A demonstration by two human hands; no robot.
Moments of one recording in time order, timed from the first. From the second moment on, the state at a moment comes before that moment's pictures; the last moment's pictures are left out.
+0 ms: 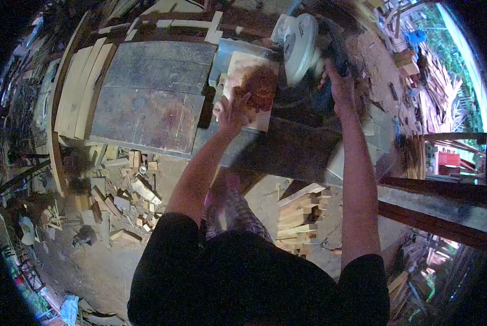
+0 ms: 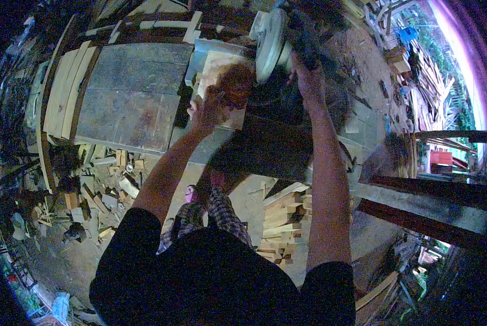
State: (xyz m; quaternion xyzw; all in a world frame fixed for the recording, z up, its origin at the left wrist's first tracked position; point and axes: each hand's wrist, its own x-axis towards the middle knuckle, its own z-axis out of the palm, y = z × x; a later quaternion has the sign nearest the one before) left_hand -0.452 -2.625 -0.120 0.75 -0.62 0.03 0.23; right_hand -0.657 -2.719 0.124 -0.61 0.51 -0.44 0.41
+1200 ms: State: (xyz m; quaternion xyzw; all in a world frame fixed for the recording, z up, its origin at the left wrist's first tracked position) left_hand -0.454 -2.627 -0.098 0.75 -0.63 0.01 0.17; right_hand -0.666 -2.755 0.141 -0.50 0.58 -0.46 0.46
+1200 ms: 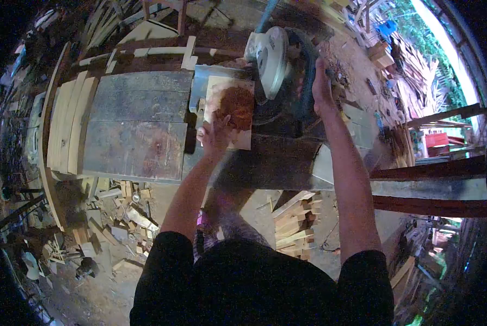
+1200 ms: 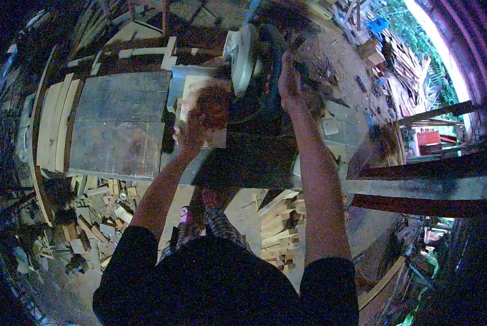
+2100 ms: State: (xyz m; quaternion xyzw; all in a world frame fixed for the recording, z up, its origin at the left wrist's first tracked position) left_hand -0.456 -2.630 -0.090 0.78 -0.62 -0.02 0.10; right_hand -0.666 -2.728 0.100 -0.49 0.59 -0.42 0.48
